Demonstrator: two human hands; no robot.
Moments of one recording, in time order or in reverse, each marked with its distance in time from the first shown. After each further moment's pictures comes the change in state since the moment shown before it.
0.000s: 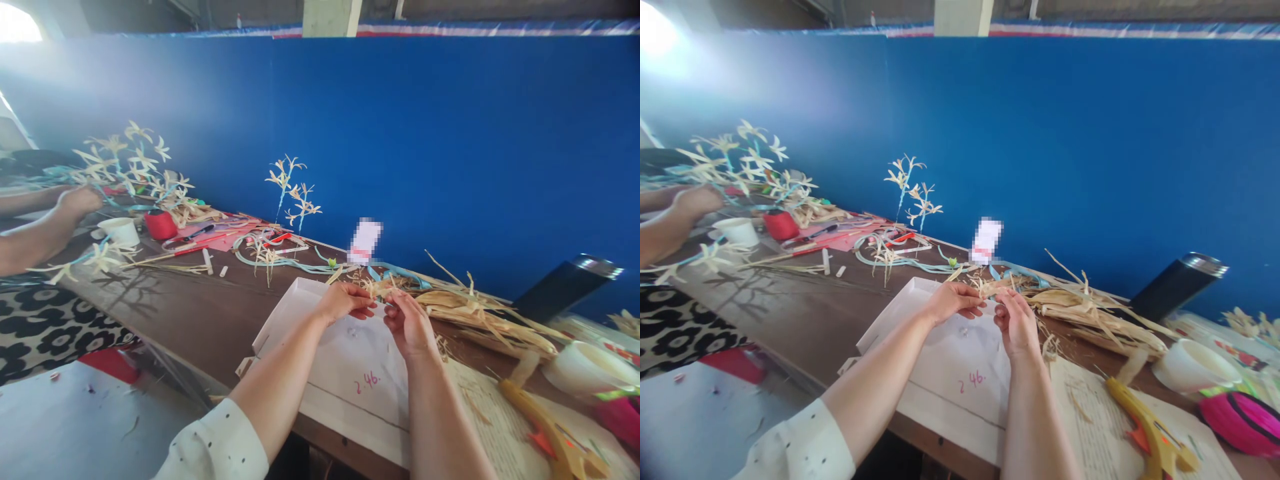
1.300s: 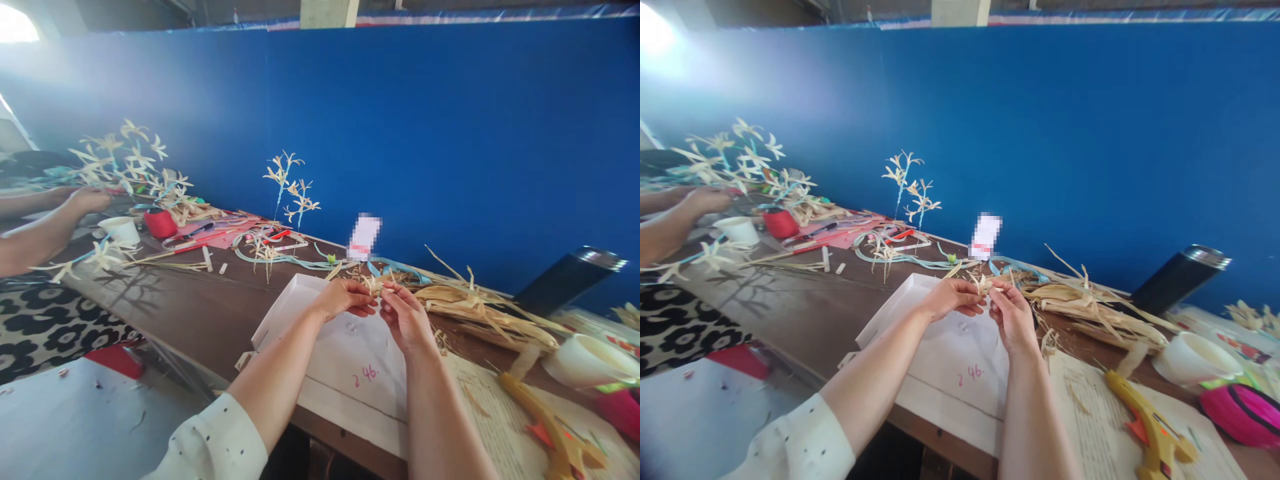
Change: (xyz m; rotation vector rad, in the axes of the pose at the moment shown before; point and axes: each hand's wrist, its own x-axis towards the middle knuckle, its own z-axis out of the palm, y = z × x) left_hand 0.000 -0.003 -0.005 -0.027 -0.114 -0.007; right_hand -0.005 -0.002 0.006 -0.052 -0.091 -0.018
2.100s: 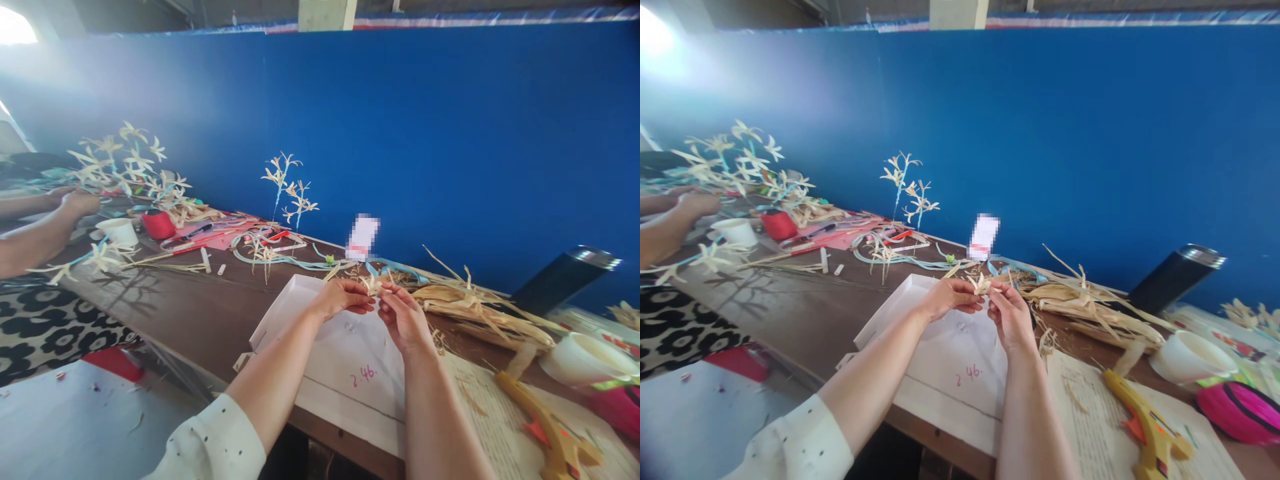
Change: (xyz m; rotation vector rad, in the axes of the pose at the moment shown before) left_hand 0.000 0.000 0.002 -0.029 0.015 0.038; right_hand 0.001 0.000 -0.002 -0.037 0.009 -0.007
